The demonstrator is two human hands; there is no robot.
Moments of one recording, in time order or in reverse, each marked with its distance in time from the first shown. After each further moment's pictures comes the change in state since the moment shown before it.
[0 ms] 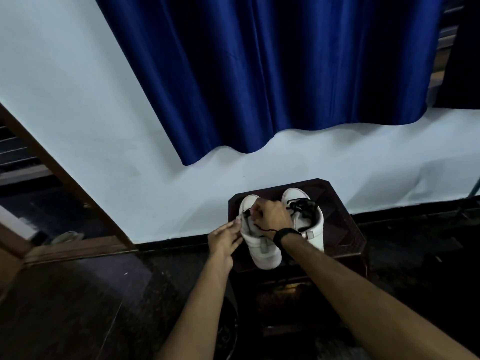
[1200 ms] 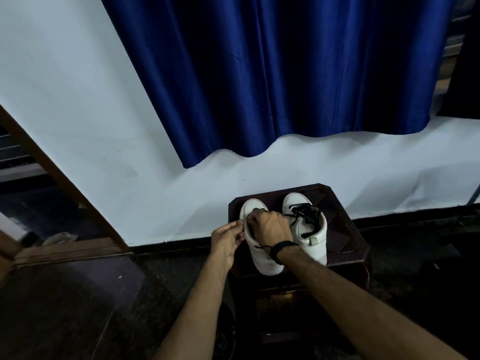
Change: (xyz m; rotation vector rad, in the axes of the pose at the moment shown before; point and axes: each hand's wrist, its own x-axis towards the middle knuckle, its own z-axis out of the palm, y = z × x) left_hand 0.021 0.000 0.002 -0.030 -0.124 0.023; right_hand -0.010 -0.007 0.017 -0.352 0.175 -0.183
